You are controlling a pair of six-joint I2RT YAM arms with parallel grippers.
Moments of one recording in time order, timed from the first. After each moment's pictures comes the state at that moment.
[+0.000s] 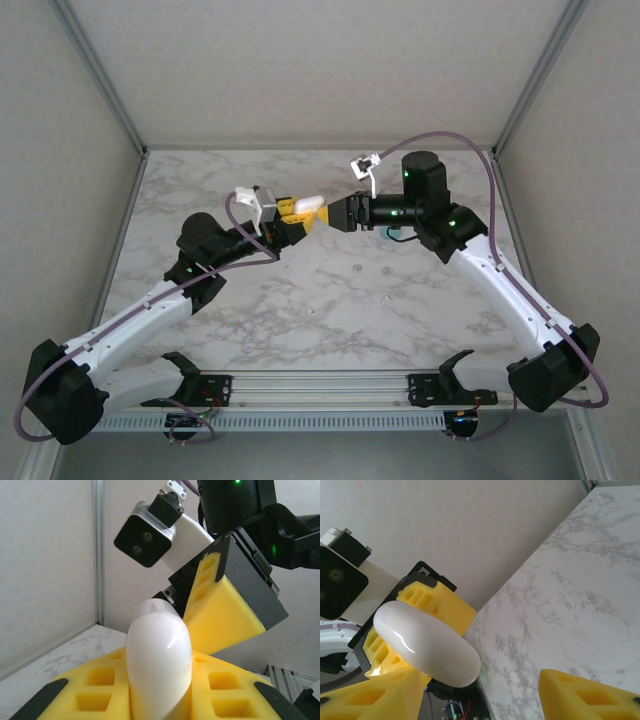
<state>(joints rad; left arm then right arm) -0.65 1.09 0.76 0.54 0.55 -0.19 0.57 1.27 1.30 -0.39 -0.82 0.46</state>
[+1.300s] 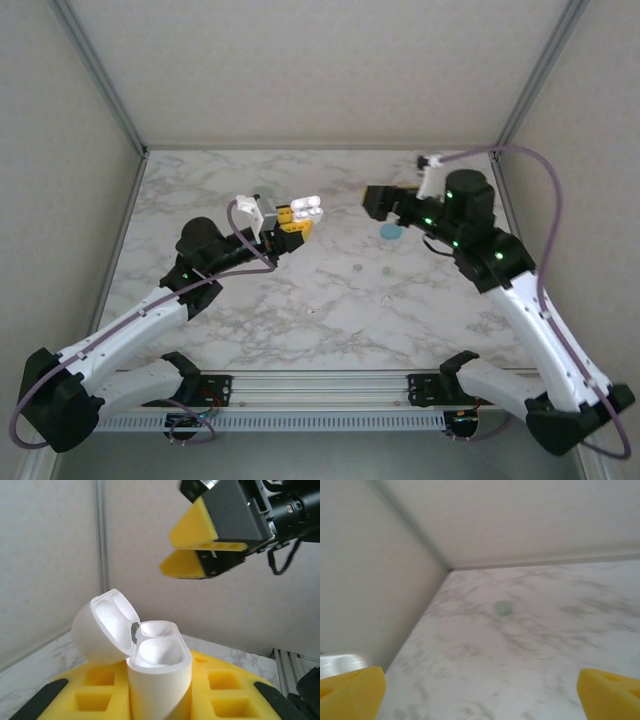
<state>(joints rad) -0.65 1.03 0.73 0.46 0.52 -0.11 0.48 1.02 1.25 -0.58 -0.15 0.47</state>
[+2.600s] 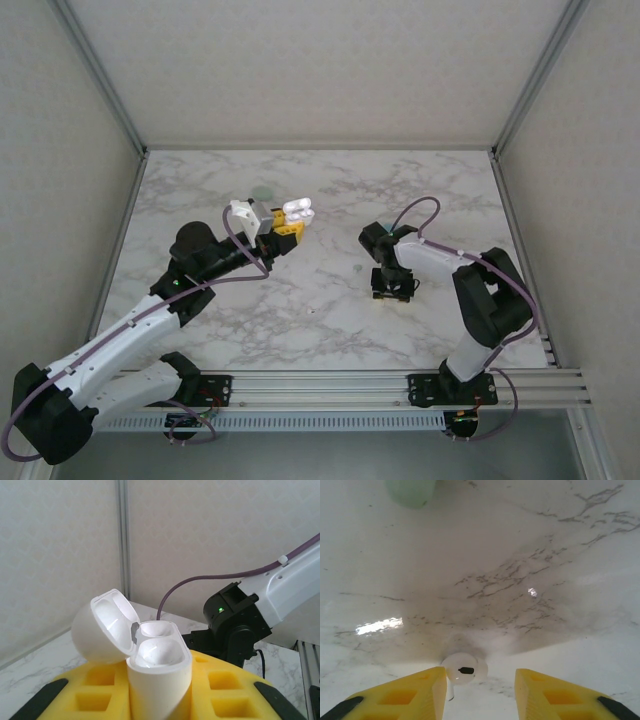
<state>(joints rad) -0.65 0.95 0.72 0.32 0.43 -0.05 0.60 1.68 1.00 -0.97 0.07 0.72</state>
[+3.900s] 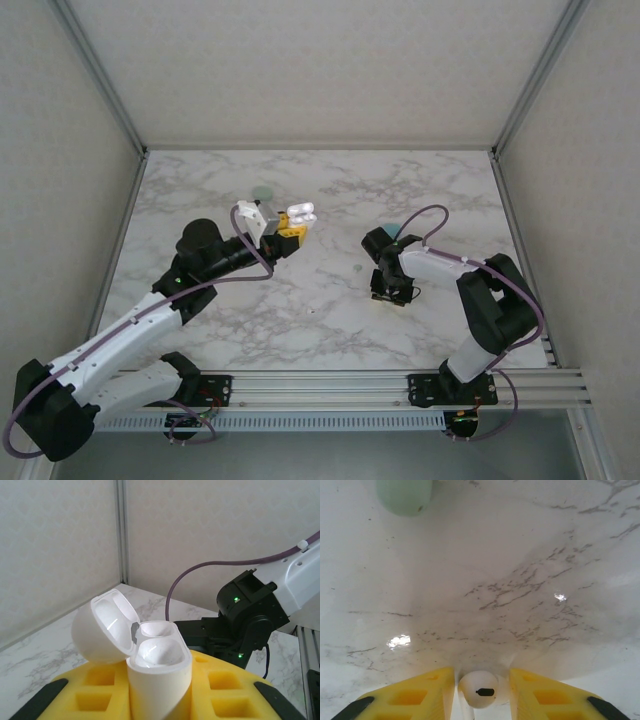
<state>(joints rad) -0.65 0.98 0.73 0.26 0.44 -0.03 0.60 1.63 0.90 -0.81 0.04 0.82</state>
